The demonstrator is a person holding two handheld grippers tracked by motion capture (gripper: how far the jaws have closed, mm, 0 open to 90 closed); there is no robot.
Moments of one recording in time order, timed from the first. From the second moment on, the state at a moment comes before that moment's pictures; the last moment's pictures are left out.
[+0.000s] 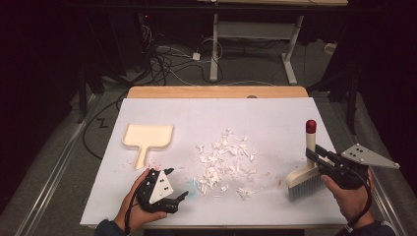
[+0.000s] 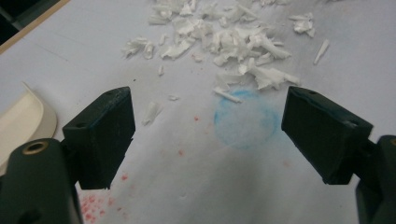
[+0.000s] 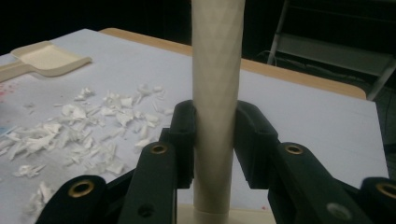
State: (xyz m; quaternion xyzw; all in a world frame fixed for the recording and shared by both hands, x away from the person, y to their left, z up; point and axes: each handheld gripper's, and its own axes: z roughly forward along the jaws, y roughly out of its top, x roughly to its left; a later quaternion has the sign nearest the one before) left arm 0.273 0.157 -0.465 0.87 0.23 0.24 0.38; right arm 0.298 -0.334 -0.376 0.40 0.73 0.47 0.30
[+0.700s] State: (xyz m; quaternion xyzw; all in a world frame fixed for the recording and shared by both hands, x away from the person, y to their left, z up) left arm 0.268 0.015 -0.409 0.82 0.17 0.10 0.54; right arm 0.275 -0.237 -0.343 0.30 0.74 0.52 0.31
